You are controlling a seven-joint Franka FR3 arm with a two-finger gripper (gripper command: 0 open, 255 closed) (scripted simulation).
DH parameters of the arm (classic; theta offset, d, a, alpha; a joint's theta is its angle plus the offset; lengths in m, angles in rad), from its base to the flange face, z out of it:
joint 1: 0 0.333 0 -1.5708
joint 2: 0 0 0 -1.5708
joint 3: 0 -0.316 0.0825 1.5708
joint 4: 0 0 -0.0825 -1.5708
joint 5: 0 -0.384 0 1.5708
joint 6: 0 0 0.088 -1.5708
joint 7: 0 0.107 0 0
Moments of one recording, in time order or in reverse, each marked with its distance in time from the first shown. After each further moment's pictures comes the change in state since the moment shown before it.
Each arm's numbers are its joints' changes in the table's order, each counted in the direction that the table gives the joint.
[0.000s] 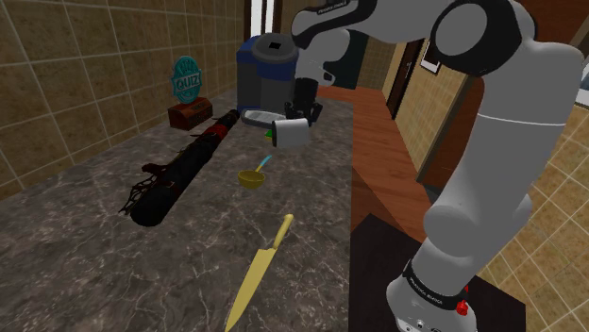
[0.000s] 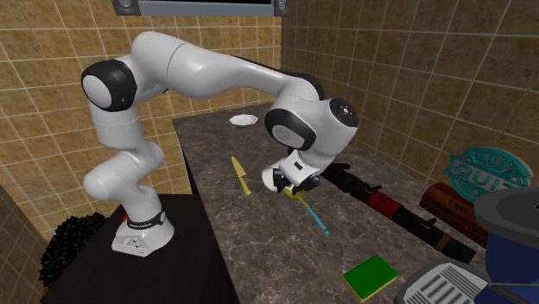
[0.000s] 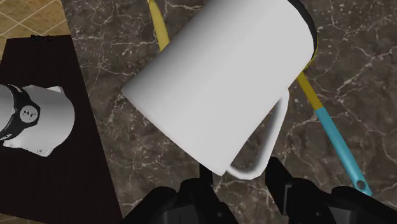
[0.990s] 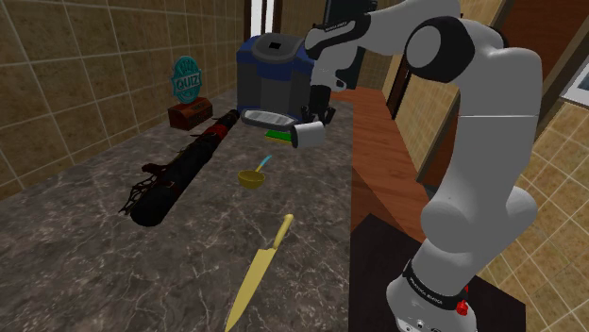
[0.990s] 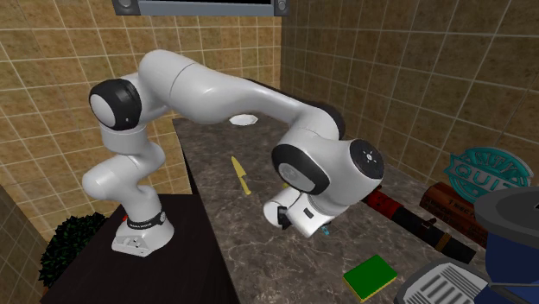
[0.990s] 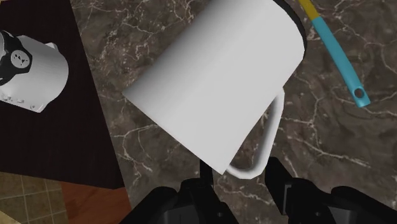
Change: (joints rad) arm -0.093 0.177 0.067 -0.173 0.054 0.037 -0.148
